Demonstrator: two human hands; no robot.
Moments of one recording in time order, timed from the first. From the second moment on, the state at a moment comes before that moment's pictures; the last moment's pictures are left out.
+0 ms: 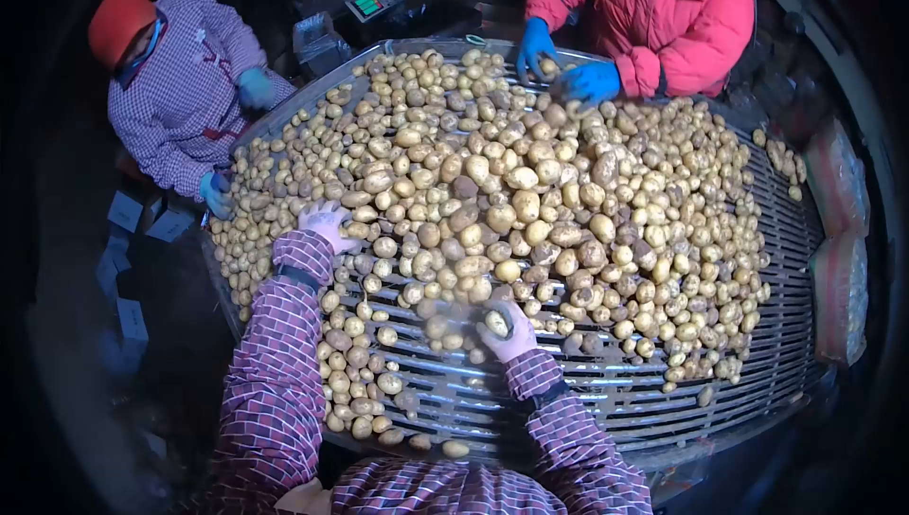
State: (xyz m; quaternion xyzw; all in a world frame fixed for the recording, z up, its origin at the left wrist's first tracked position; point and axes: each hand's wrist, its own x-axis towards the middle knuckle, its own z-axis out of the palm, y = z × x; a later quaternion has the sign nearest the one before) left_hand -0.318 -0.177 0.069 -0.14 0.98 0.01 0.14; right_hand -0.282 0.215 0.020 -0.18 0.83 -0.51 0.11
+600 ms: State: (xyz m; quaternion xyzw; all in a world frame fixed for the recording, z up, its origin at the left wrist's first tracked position) left_hand -0.199 0.030 0.052 -0.20 0.88 0.43 -0.01; right_hand -0.248 0.224 0.020 -0.02 0.39 -0.80 0.47
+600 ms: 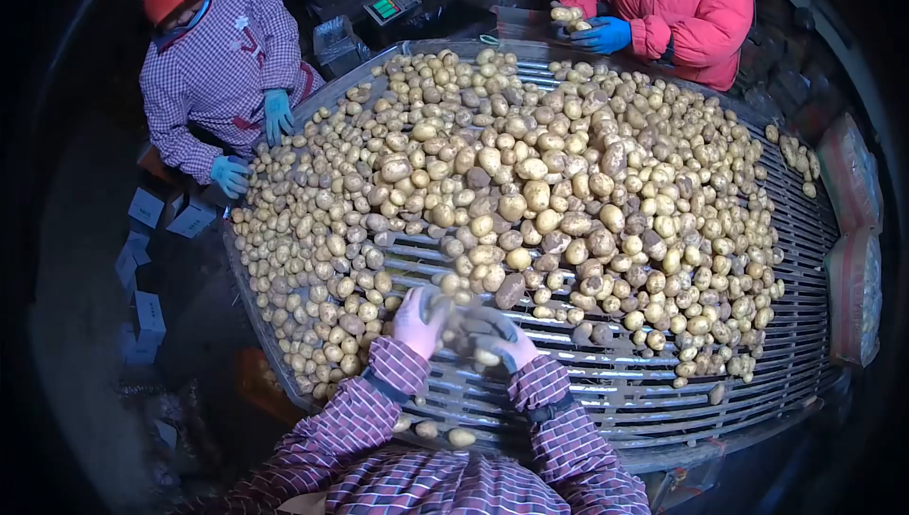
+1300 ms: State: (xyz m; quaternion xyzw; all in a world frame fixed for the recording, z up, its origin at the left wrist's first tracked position) left_hand -0.335 -0.107 0.012 -0.11 0.99 0.07 -0.06; right_hand -0.265 0.223 0.022 0.04 0.42 -0.78 0.46
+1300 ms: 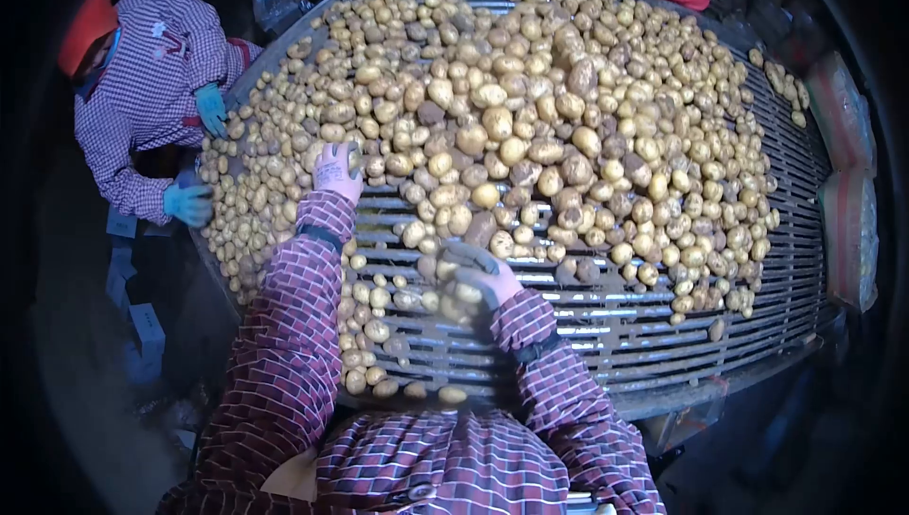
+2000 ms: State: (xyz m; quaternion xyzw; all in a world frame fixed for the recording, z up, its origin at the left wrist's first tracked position) left_hand -0.083 0.019 0.056 -0.20 0.69 0.70 -0.05; right_hand -0.209 0.200 0.062 -0.25 0.89 -0.30 0.25
